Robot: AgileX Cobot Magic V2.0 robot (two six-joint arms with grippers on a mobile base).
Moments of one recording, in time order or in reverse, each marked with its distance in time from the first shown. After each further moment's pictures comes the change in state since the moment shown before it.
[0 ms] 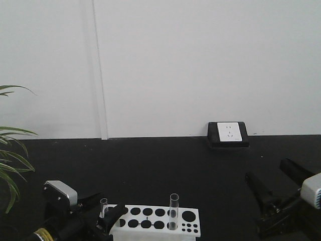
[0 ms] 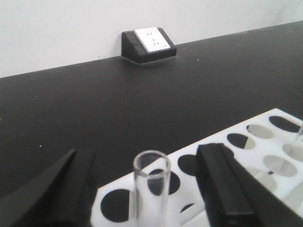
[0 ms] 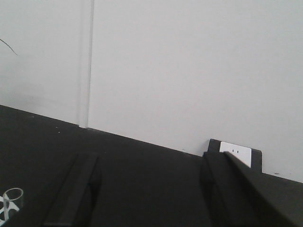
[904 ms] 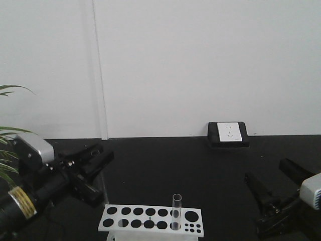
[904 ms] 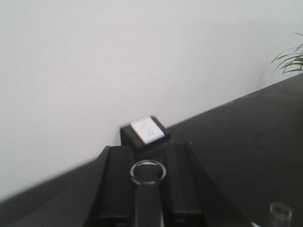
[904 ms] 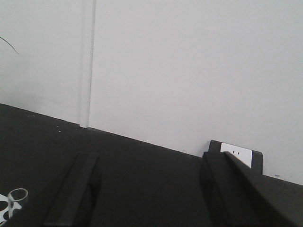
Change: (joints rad) left arm 0.000 -0.369 -0.112 0.119 0.166 -0.107; right arm 0.000 0.010 0.000 -0.023 -0.005 0.000
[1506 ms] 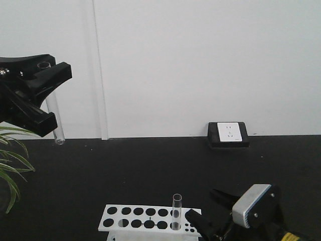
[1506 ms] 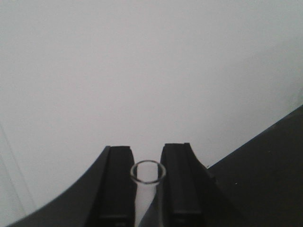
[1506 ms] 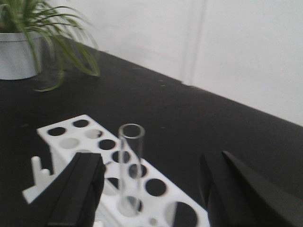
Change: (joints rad) left arm 0.000 -0.364 -0.271 0.537 0.491 -0.555; right arm 0.000 0.420 -0.095 -0.533 -0.248 0.370
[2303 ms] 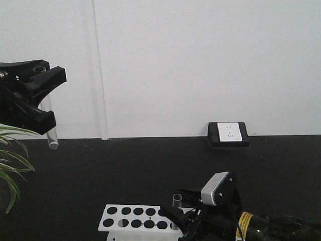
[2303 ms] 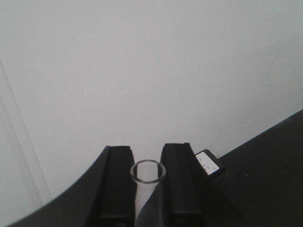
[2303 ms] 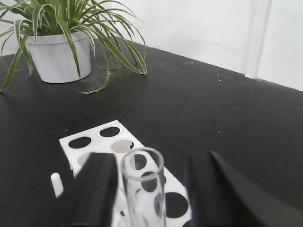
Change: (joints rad) left arm 0.000 0.000 0.000 0.016 0.062 -0.033; right arm 0.002 0.314 -0.267 -0.211 -0.111 0.217
